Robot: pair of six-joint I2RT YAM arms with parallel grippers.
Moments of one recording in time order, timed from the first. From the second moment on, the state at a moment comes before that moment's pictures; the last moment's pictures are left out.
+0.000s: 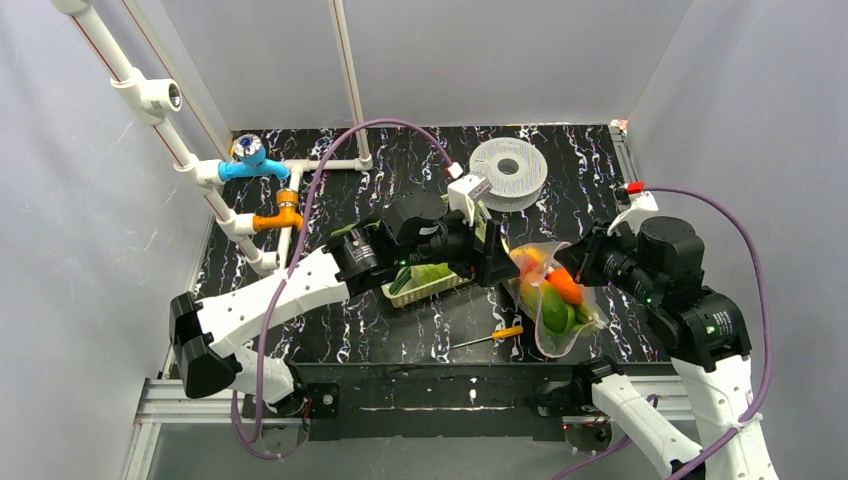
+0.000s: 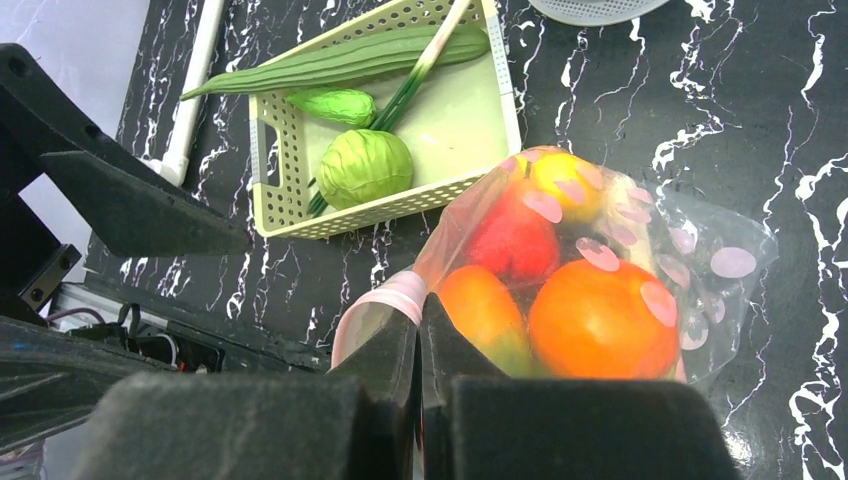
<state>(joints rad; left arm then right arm) -1.07 1.39 1.37 -0.33 0.20 -0.57 0.34 0.68 1.21 -1.00 -0.16 0.42</state>
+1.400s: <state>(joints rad) -1.16 1.48 1.38 -0.33 0.06 -0.56 0.34 0.67 1.30 -1.03 -0.20 0.36</state>
